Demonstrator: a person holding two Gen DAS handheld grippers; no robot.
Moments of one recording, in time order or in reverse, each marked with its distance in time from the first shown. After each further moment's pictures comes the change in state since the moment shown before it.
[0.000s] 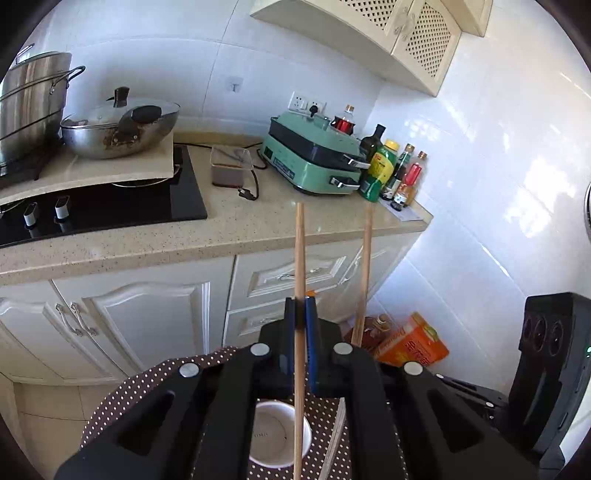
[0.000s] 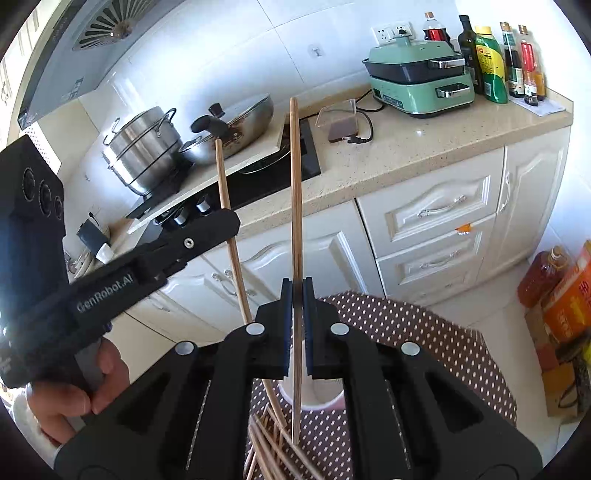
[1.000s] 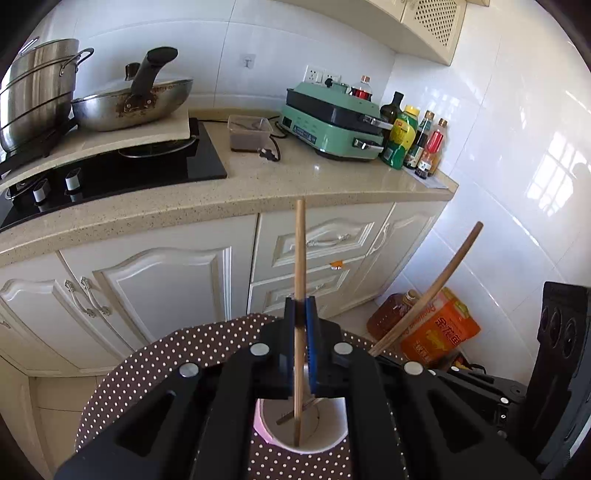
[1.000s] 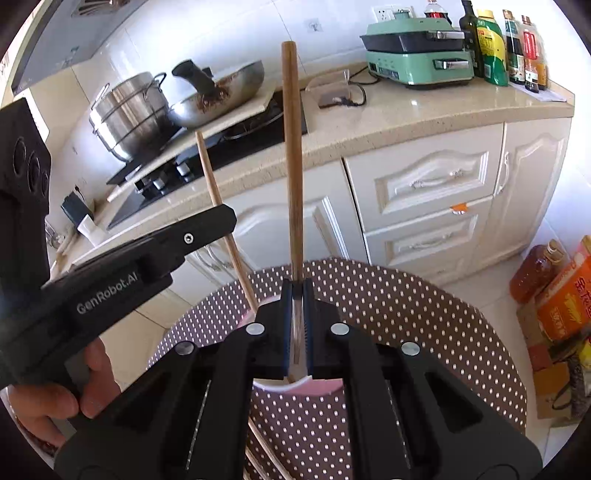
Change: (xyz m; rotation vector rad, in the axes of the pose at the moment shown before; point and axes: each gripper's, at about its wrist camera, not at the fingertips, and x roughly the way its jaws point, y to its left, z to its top) left arm 0.032 0.021 -0.066 0.042 0.064 0.087; right arm 0.041 -0.019 -0.060 -0.054 0.063 -0.045
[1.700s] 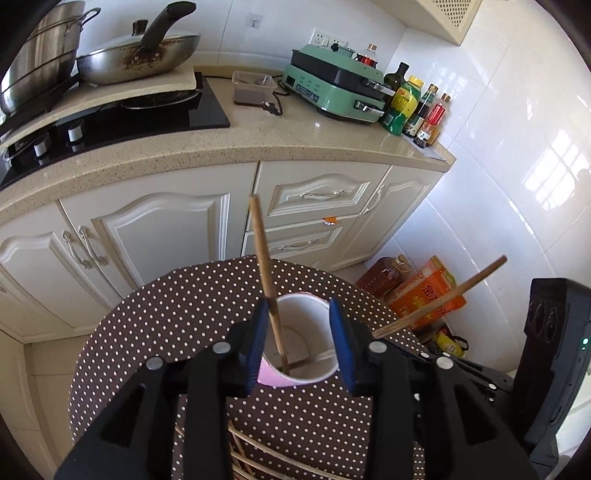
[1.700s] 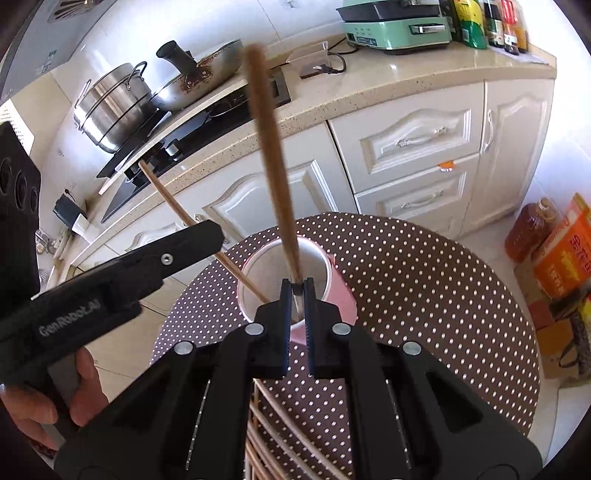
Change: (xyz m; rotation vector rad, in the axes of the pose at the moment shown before) left arm -0.020 0.007 -0.026 -0.066 0.158 -0.037; right arm -0.012 0.002 -0.031 0.095 0.086 -0.031
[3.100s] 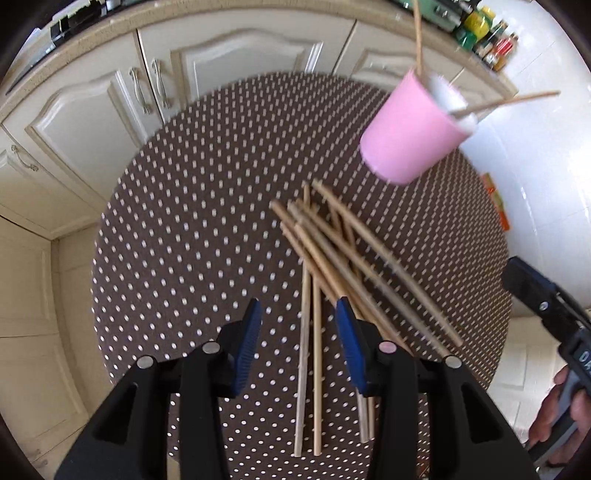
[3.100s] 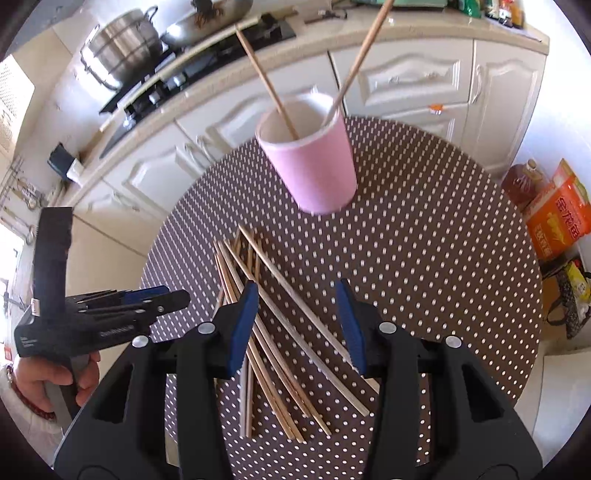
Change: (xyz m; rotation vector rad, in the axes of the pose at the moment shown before) left arm -0.009 0.093 -0.163 -0.123 0.414 0.133; right arm -0.024 0.012 -0.107 -0.051 0.182 -0.057
